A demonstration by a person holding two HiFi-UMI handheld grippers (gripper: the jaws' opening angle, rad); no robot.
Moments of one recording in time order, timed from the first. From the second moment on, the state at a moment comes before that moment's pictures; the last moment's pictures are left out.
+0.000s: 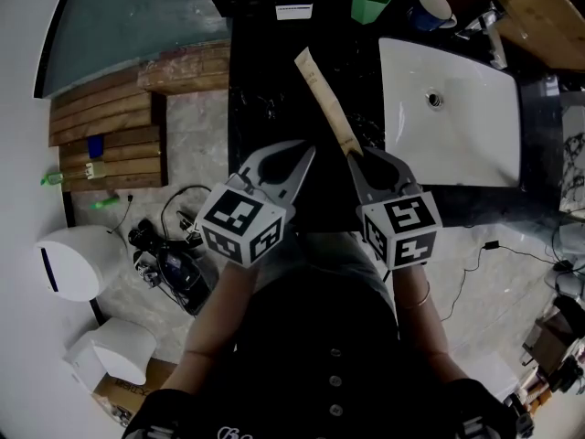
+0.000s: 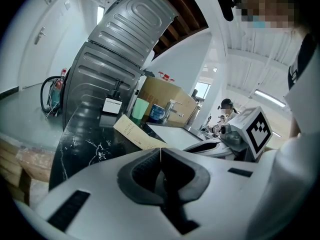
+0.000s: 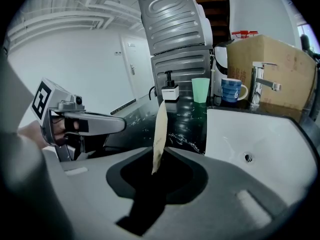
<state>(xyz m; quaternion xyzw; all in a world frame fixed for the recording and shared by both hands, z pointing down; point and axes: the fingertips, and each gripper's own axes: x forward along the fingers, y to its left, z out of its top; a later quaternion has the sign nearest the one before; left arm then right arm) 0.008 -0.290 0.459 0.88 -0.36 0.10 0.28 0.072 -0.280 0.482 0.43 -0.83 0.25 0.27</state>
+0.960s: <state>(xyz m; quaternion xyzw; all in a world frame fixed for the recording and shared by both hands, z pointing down) 0.013 -0.287 0.423 0.89 -0.37 0.07 0.24 0.074 -0.283 0.437 0.45 -0.84 0.20 0.22</state>
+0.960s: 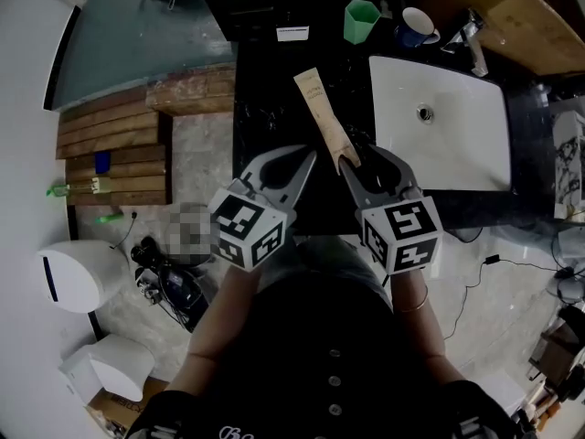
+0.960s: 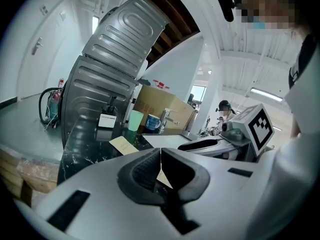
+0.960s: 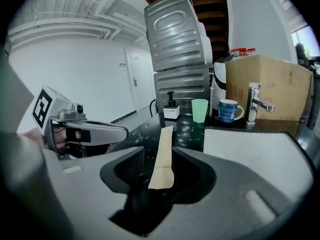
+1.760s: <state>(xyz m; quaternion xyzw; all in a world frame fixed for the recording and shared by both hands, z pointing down) 0.007 -0.279 0.376 0.91 -0.37 0.04 0.19 0.054 -0.280 0.368 0.42 -0.88 0.16 0.13</state>
